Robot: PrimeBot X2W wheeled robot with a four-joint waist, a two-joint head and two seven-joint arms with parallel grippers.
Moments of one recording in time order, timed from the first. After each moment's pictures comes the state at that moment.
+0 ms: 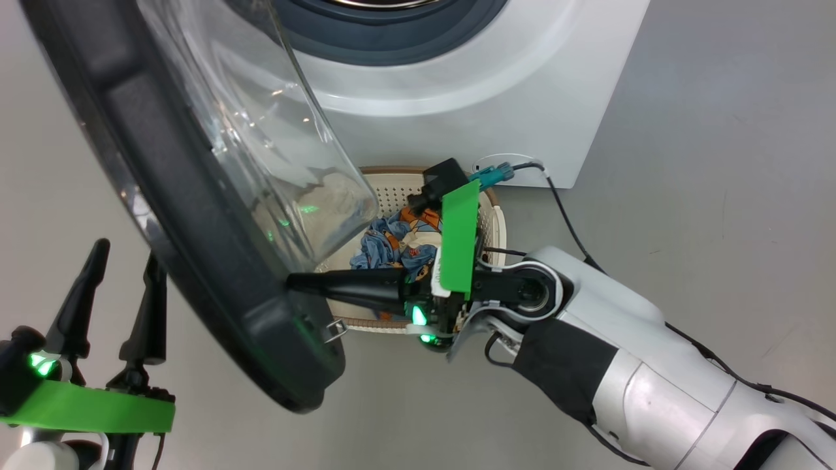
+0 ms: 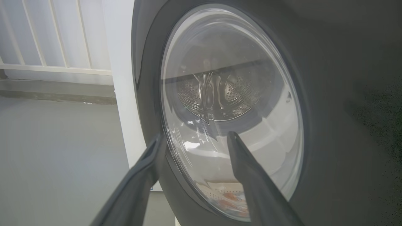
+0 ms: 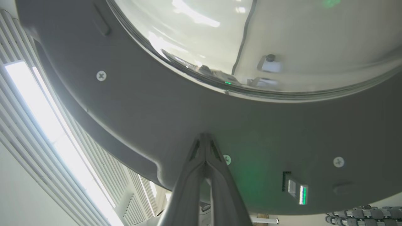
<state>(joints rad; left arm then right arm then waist) -0.16 0.35 -0.13 -0.03 -0.58 -0.13 -0.26 -0.96 -0.09 0.96 0.57 2.18 0.13 0.64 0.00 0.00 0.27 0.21</state>
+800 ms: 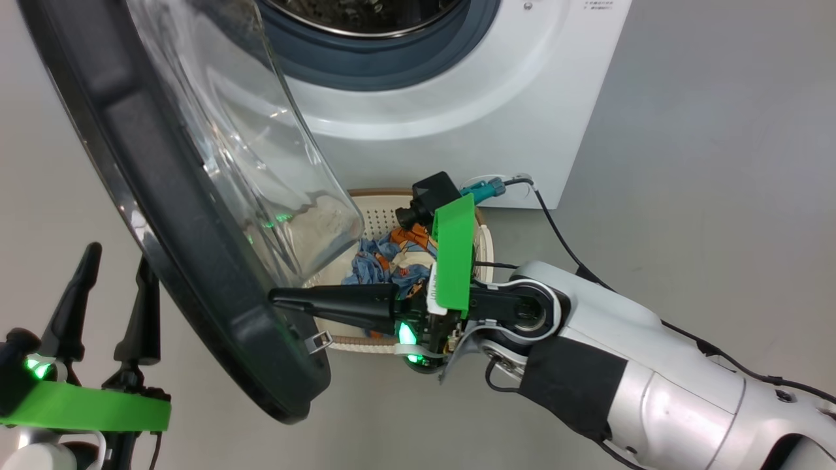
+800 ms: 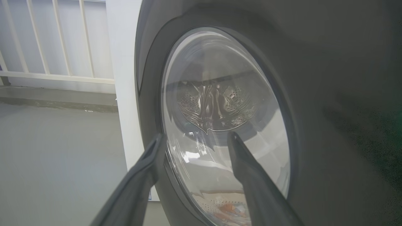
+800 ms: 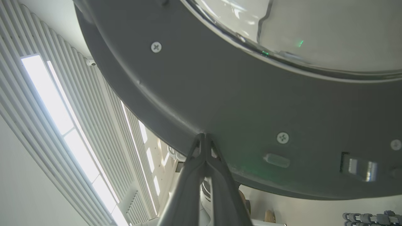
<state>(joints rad) -0.16 0.34 -0.10 -0.01 -0.57 -0.13 -0.26 -0.98 -0.16 1.11 0.40 2.34 0.13 0.51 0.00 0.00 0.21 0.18</state>
